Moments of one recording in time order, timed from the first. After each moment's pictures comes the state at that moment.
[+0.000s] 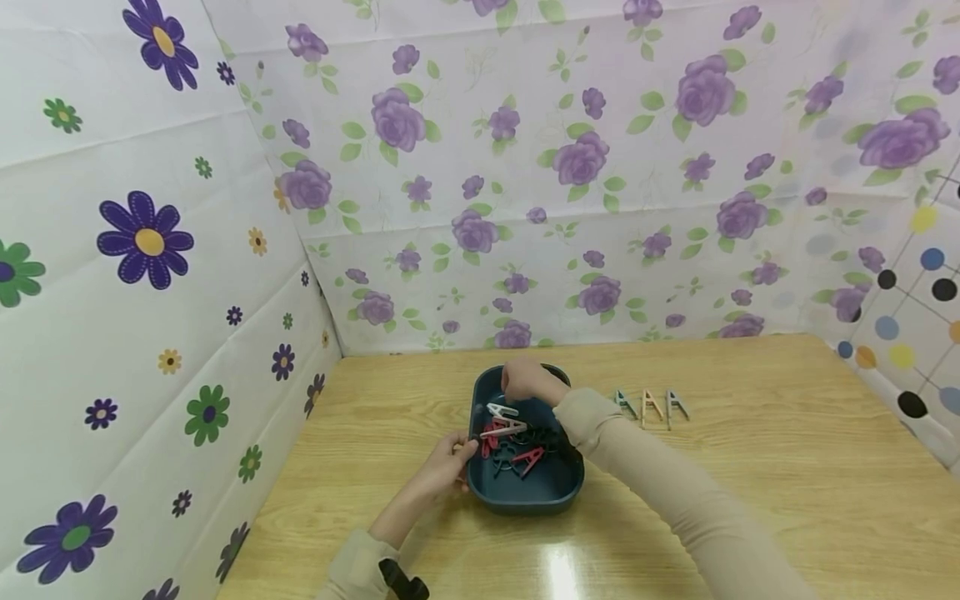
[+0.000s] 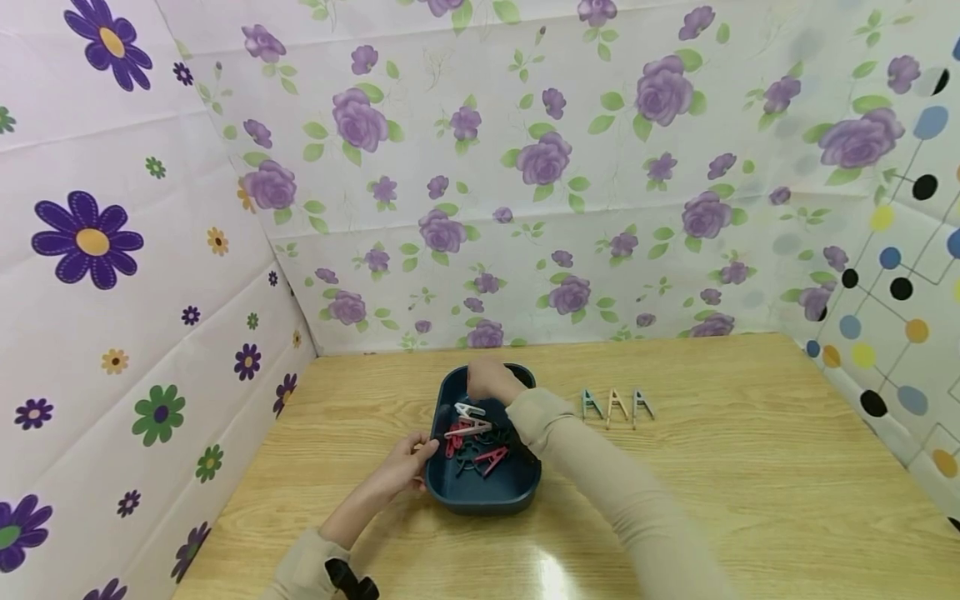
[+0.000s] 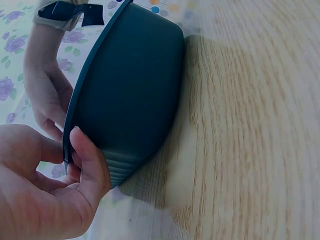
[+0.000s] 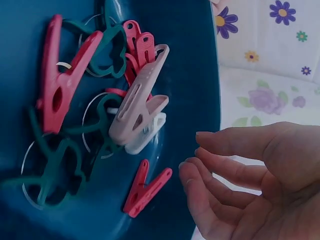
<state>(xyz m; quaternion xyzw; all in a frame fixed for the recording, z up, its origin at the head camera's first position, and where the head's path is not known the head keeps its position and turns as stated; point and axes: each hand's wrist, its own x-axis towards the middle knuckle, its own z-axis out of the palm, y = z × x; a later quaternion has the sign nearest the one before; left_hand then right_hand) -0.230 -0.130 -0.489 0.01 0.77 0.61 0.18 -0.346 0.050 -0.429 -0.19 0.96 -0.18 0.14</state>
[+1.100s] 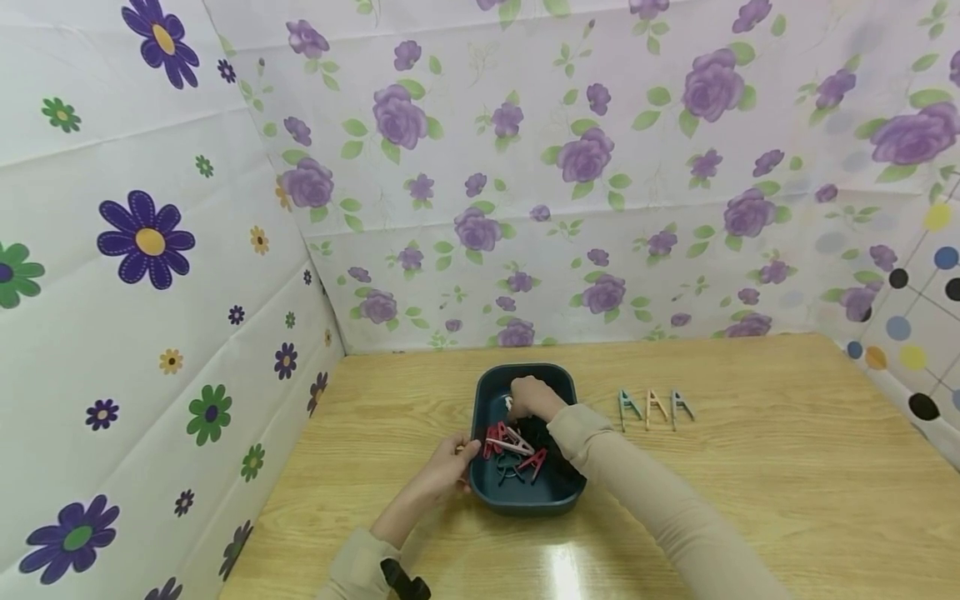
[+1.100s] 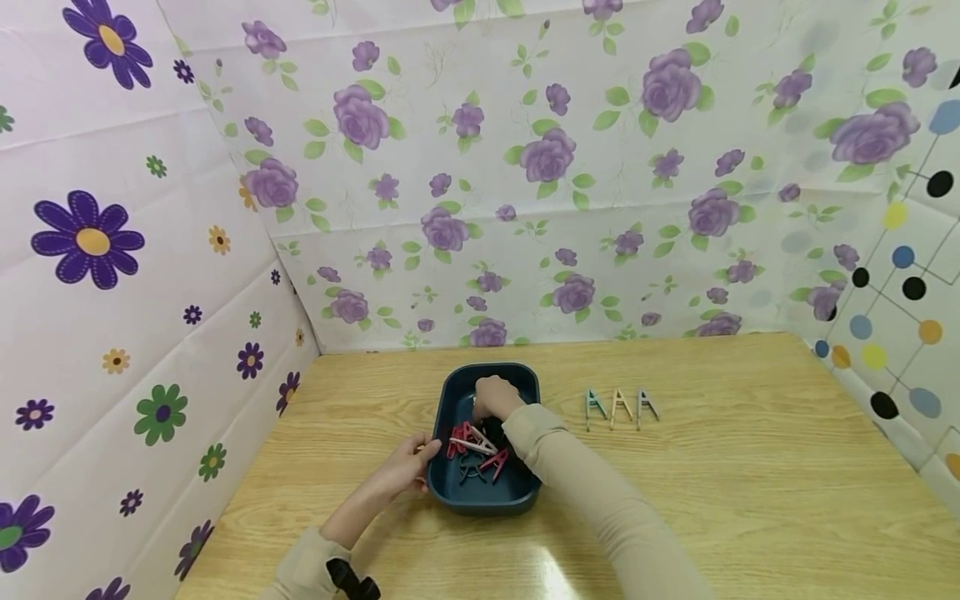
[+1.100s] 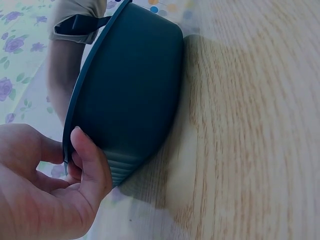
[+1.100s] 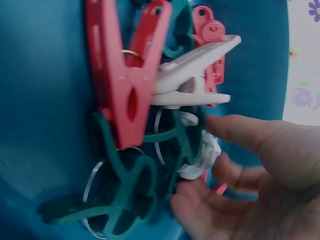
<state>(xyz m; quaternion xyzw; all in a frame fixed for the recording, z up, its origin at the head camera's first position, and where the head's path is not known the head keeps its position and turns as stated) -0.228 -0.130 -0.487 0.02 0.78 0.60 0.18 -0.342 0.044 -0.469 -0.13 0.97 -0.13 0.16</state>
